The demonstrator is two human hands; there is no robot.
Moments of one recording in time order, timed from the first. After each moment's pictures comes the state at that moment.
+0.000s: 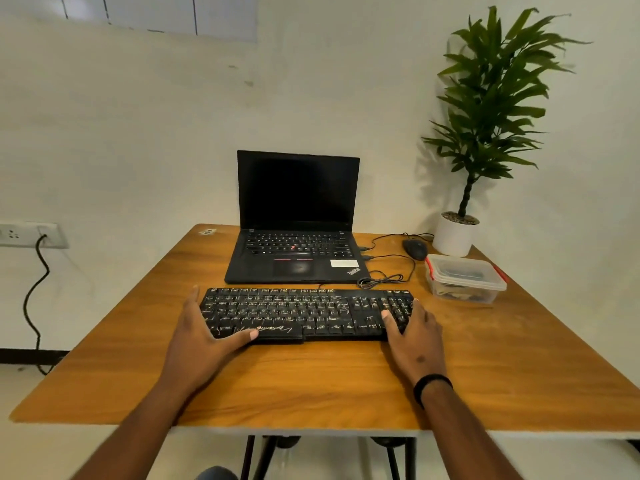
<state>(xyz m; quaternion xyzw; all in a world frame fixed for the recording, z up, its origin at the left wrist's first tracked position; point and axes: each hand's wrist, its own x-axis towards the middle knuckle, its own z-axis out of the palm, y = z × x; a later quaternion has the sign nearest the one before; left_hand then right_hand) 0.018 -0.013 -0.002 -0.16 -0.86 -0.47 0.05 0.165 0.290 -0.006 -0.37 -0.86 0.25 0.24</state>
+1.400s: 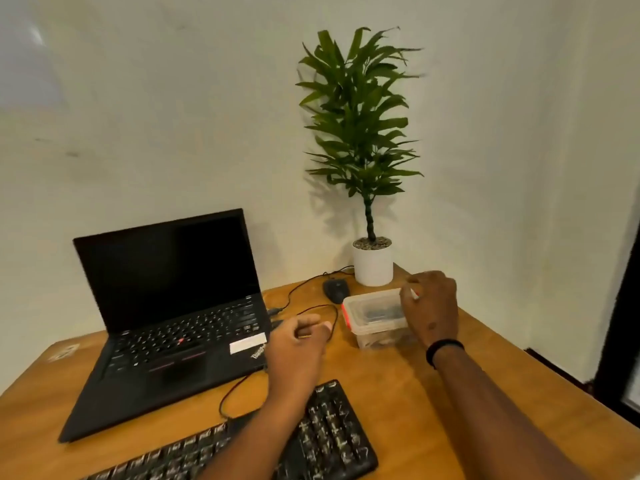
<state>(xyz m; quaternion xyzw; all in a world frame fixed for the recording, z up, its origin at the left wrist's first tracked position) 0.063 0.310 0.052 -0.27 -0.72 -0.64 -0.06 0.159 0.520 0.039 -0.41 -0.77 0.17 0.47</state>
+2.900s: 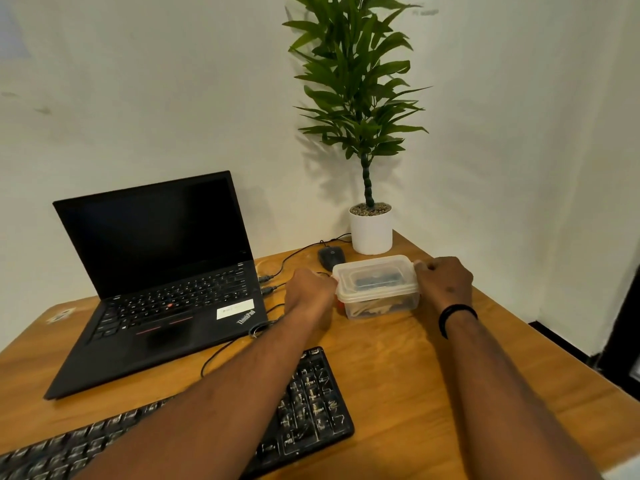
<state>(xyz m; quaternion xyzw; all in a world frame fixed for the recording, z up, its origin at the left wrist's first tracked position) 0.024 0.418 0.036 -0.19 -0.86 -0.47 -0.09 0.170 0.570 0.014 -0.48 -0.71 0.31 0.40</state>
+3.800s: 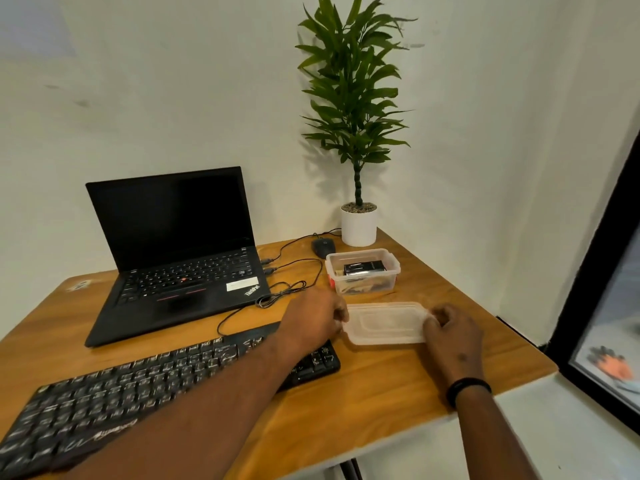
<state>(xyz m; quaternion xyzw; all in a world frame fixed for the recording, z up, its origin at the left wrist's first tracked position) 0.105 0.311 0.045 -0.57 -0.80 -0.19 0.02 0.291 0.440 -0.002 -0.47 -0.71 0.33 0.41</state>
